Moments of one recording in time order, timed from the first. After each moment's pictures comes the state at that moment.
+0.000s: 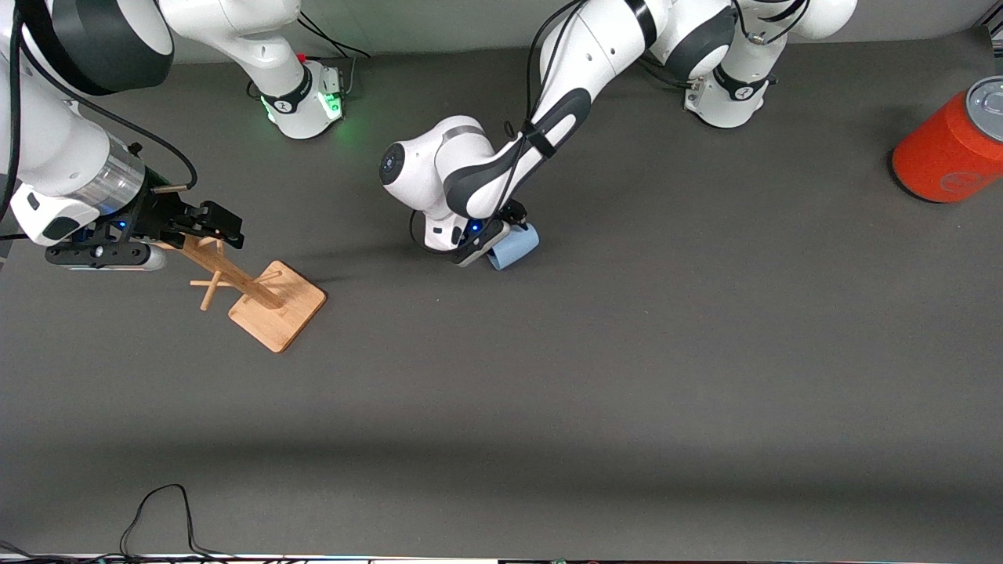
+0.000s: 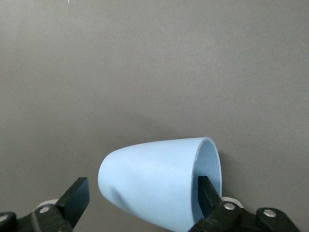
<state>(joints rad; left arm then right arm) -0.92 1.01 -0.20 -1.01 0.39 1.53 -1.59 0.14 -0.02 0.02 -1.75 0.05 1.71 0.22</state>
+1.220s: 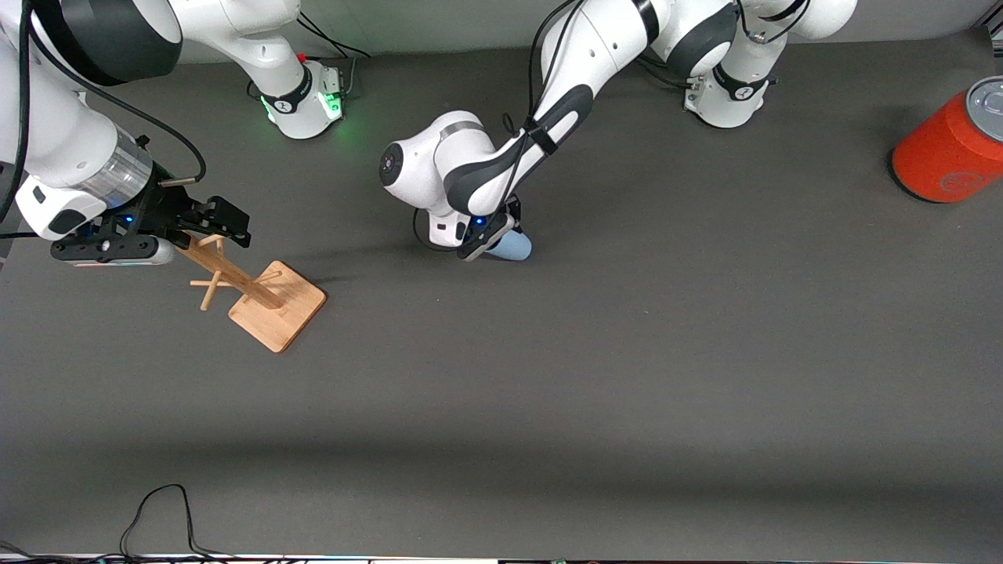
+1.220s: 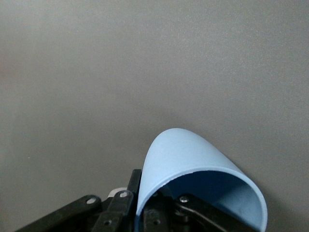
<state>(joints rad) -0.92 0.99 -0.20 -1.01 0.35 1.45 -1.59 0.17 -0.03 0.02 -1.74 0.04 1.73 0.22</state>
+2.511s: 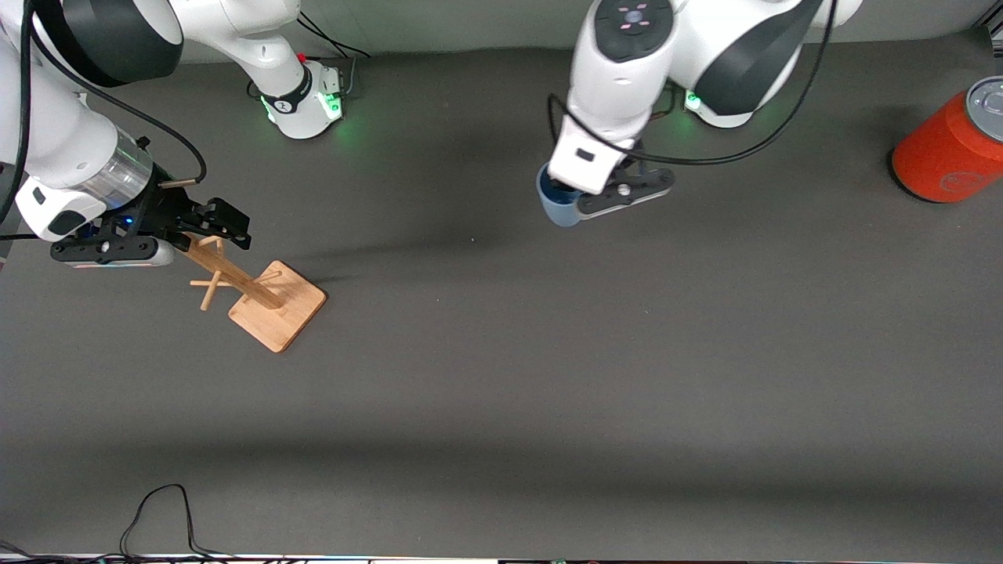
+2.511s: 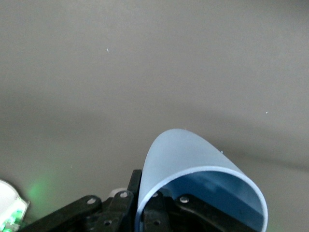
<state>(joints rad) -0.49 0.11 -0.20 -1.70 -0.07 1.76 -0.96 0.17 -0.03 0.02 -1.74 0.04 1.74 0.22</state>
